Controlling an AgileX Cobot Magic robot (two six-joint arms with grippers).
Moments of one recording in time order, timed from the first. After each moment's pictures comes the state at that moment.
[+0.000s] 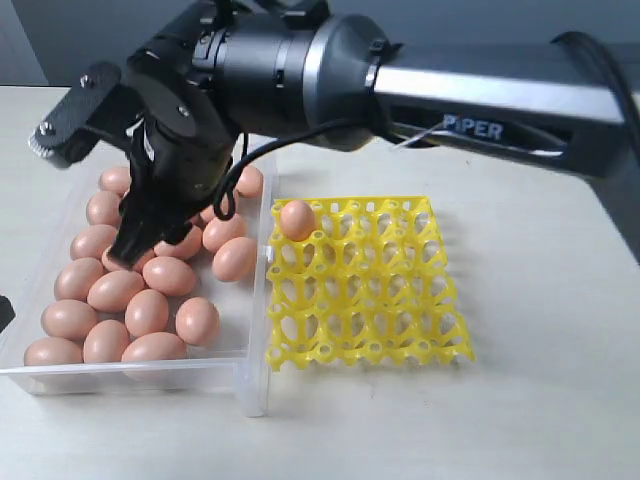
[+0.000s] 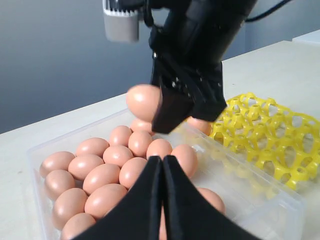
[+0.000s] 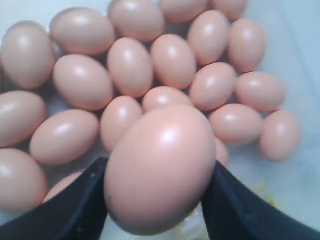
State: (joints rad) left arm -0.39 0.00 0.00 0.00 0.18 0.09; right arm 0.98 2.06 -1.75 -0.18 0.81 -0.14
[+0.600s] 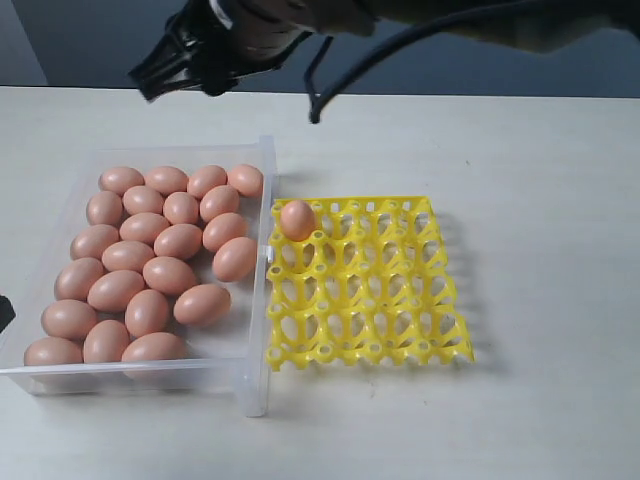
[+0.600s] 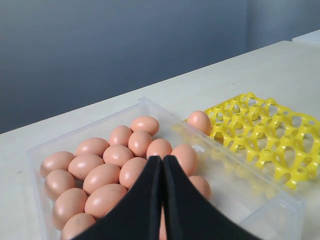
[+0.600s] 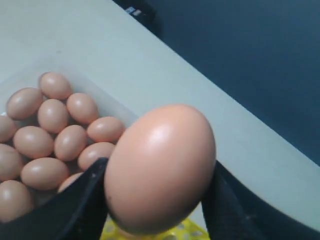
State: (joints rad) left arm -0.39 0.00 0.00 0.00 0.18 0.09; right arm 0.98 1.78 -1.65 -0.70 0.84 0.54
